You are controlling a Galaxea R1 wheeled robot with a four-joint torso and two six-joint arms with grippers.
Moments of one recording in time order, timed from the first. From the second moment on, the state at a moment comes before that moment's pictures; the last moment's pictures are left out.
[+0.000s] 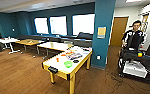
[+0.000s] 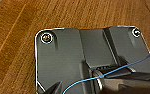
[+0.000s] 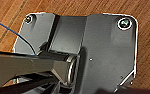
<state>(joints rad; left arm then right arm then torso) 1.51 3.04 -2.76 -0.05 -0.13 0.11 -1.56 3.07 -2.77 -0.07 0.07 -0.11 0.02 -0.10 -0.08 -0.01</state>
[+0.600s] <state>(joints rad) 1.51 3.04 -2.76 -0.05 -0.13 0.11 -1.56 3.07 -2.77 -0.07 0.07 -0.11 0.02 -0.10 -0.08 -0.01</state>
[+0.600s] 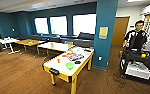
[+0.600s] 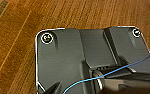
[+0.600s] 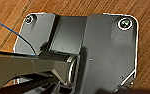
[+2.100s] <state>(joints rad) 1.51 3.04 -2.76 -0.05 -0.13 0.11 -1.55 3.07 -2.77 -0.07 0.07 -0.11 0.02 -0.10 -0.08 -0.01</state>
